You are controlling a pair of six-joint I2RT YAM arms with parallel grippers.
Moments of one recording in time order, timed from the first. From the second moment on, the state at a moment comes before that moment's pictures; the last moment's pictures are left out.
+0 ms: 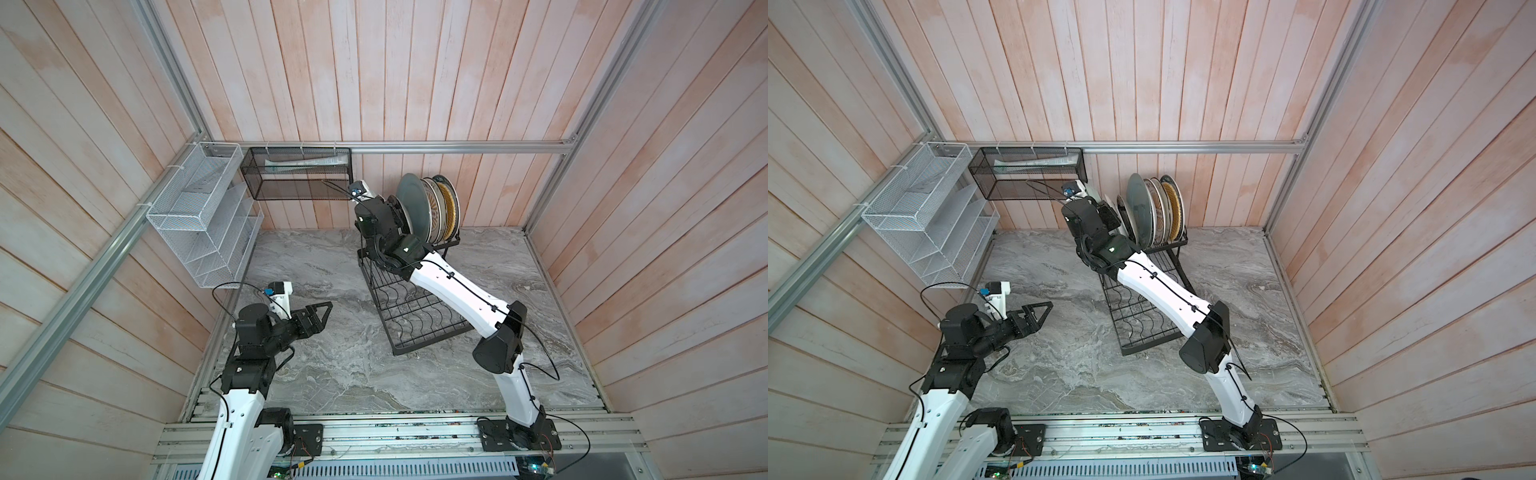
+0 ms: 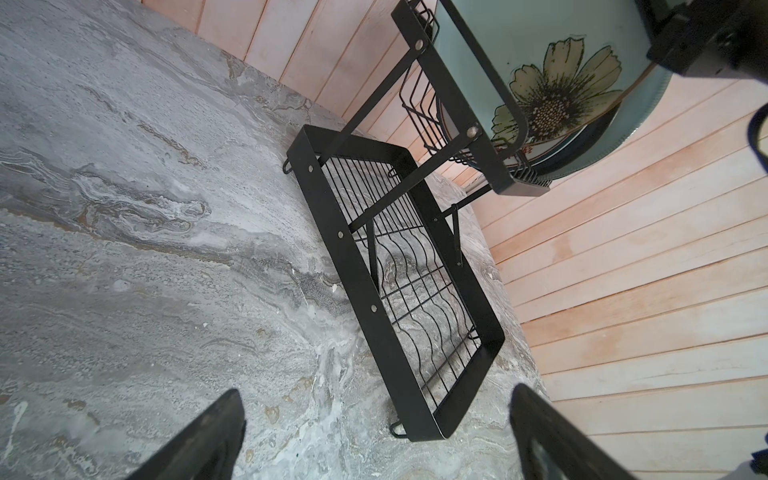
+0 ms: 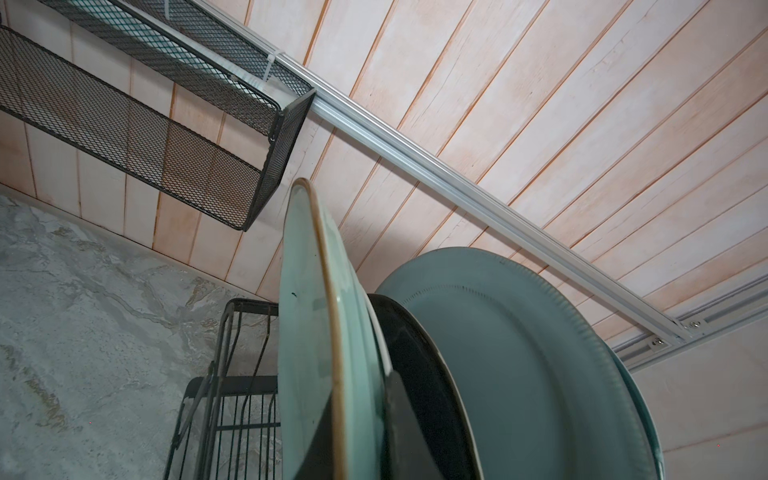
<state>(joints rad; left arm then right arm) 0.02 0.68 0.56 -0.30 0.60 -0.50 0.94 2.15 2.34 -0.43 0.89 -0.31</state>
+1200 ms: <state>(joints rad) 0.02 0.68 0.56 -0.30 0.60 -0.50 0.94 2.05 2.28 -0.46 0.95 -0.26</state>
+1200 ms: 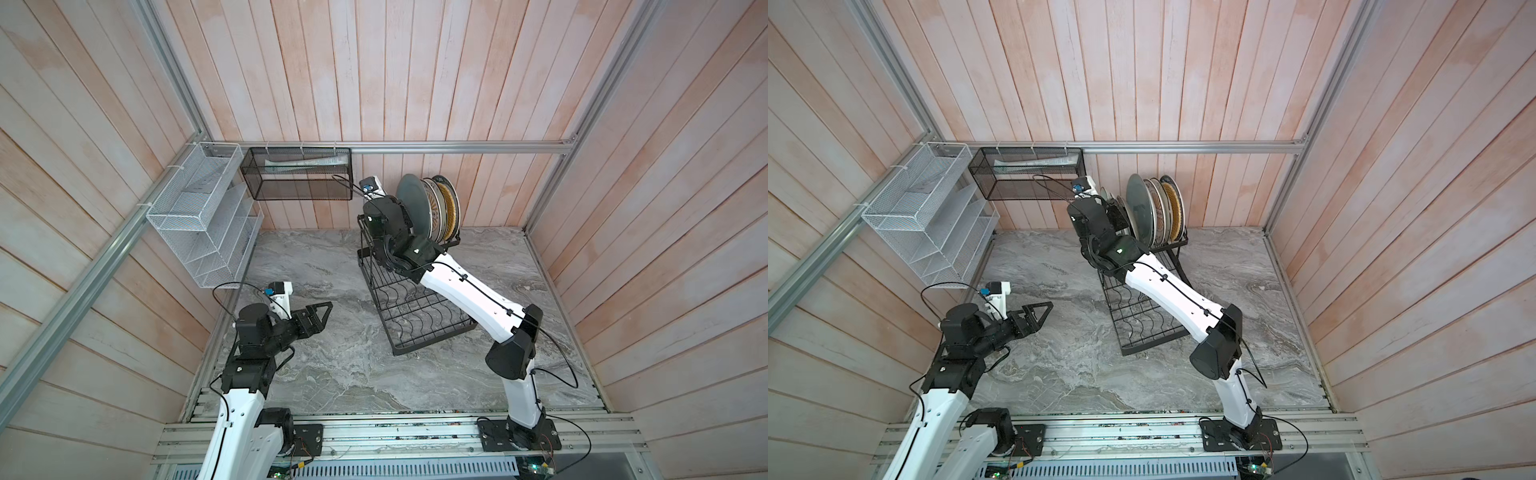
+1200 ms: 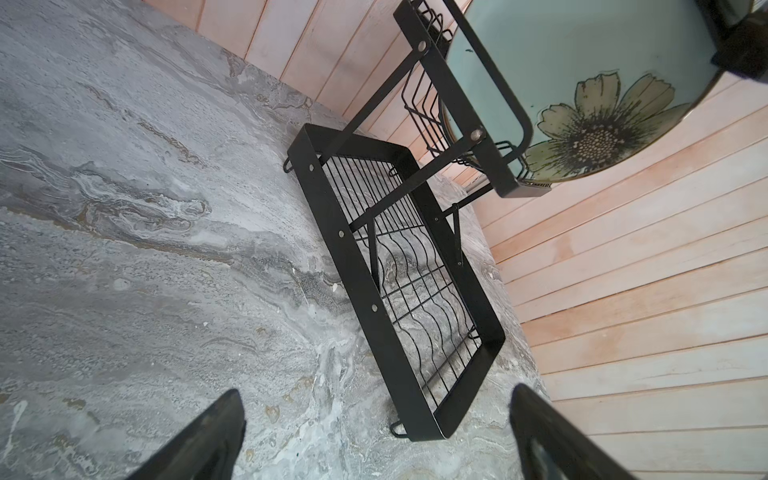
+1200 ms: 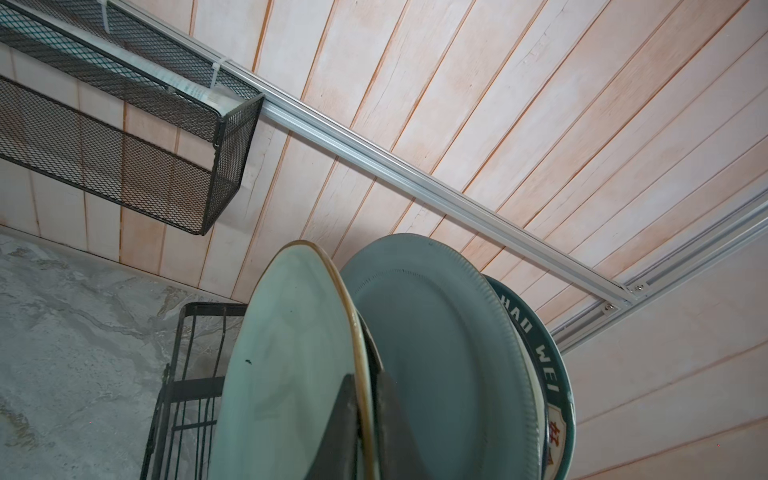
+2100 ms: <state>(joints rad) 0.02 0.68 0.56 -0.29 0.60 -0.50 0.90 2.12 2.49 -0.71 0.79 -0.07</state>
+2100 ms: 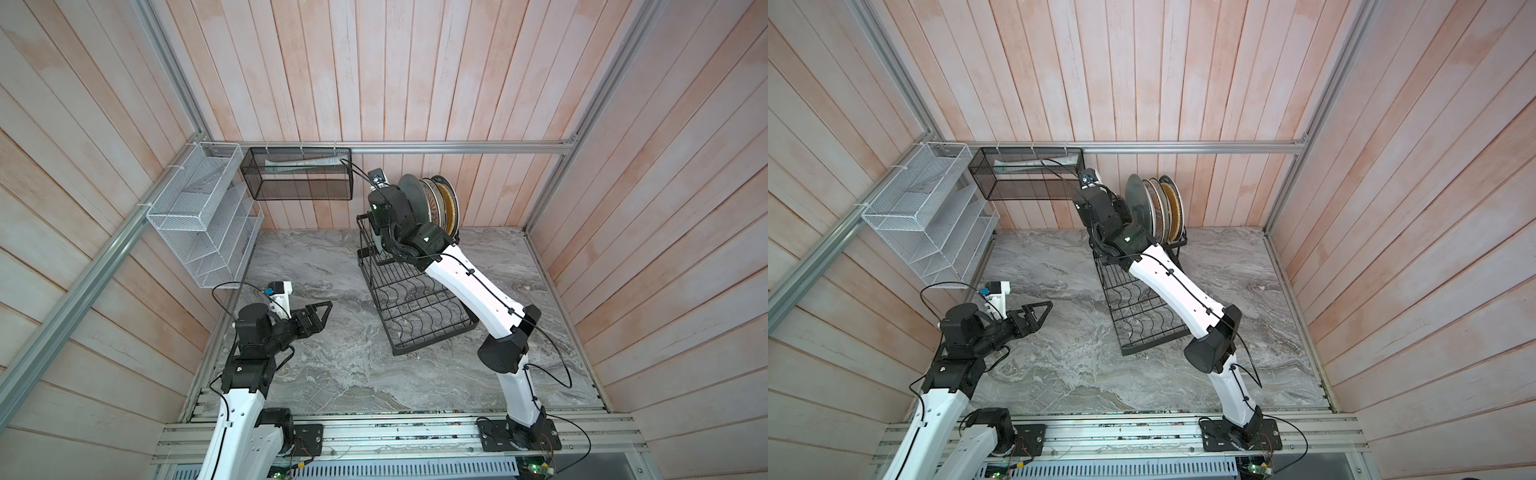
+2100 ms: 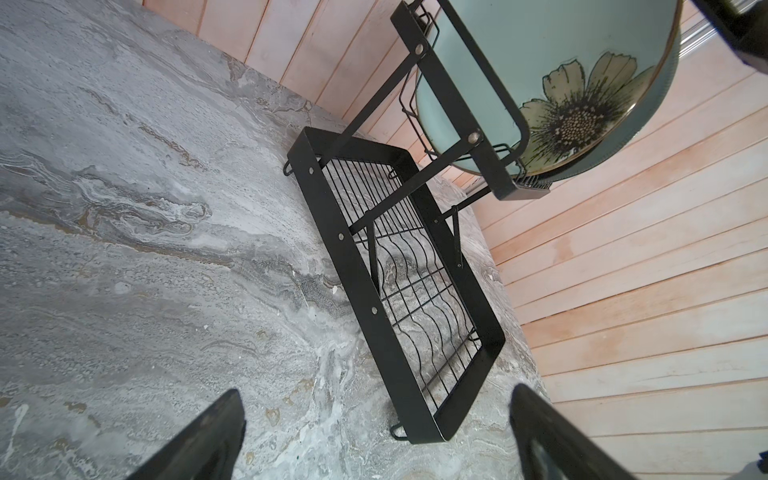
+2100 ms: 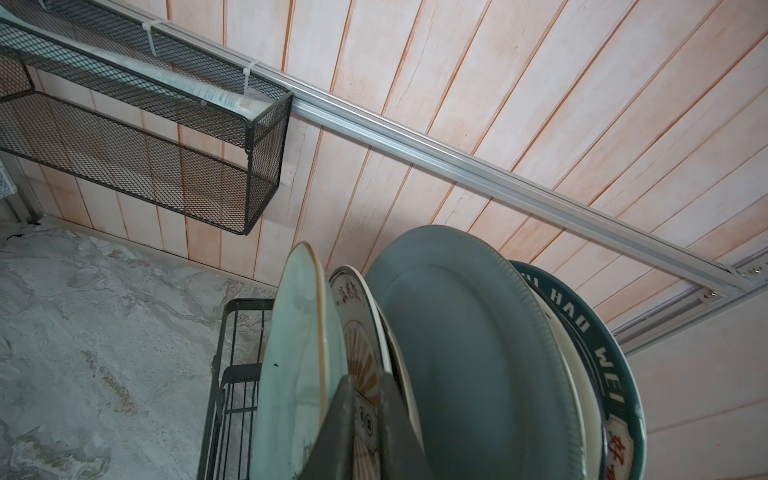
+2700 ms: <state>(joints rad) 0.02 0.70 0.56 -0.28 0.60 -0.50 0.89 2.09 2.51 -0.74 0.62 -0.01</state>
